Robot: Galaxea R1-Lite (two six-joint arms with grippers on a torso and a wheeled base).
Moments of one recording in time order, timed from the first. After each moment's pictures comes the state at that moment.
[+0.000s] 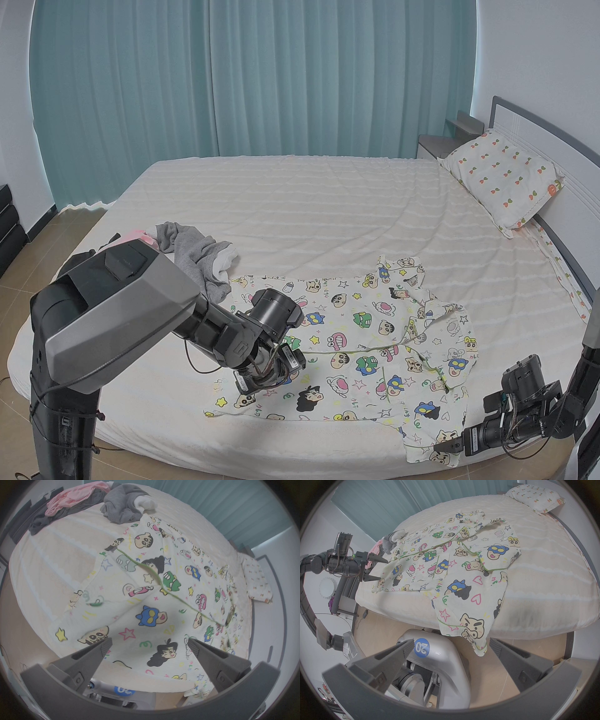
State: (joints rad) left arm -0.60 2.33 -1.27 0.06 0.04 -1.05; right arm 0.31 1.93 -0.02 -0.81 0.17 0.25
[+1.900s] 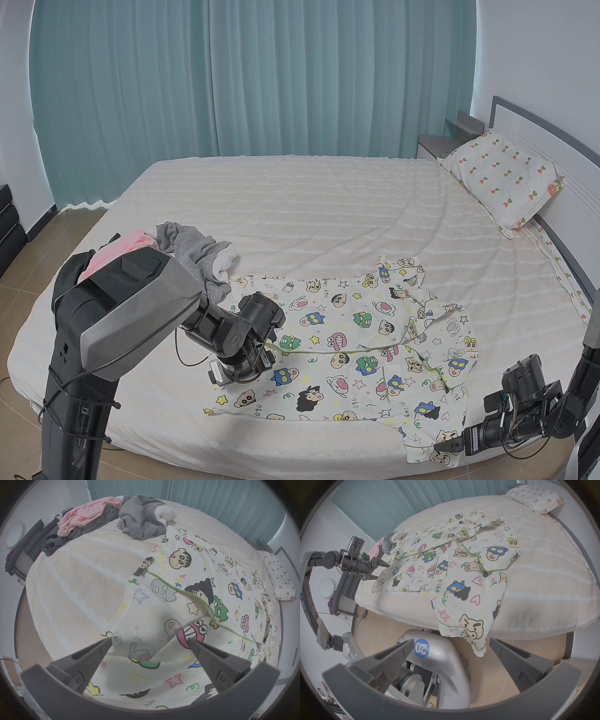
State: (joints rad) left arm -0.50 2.46 -1.38 0.16 0.28 -0.90; right arm 0.31 1.93 -0.02 -0.81 0.17 0.25
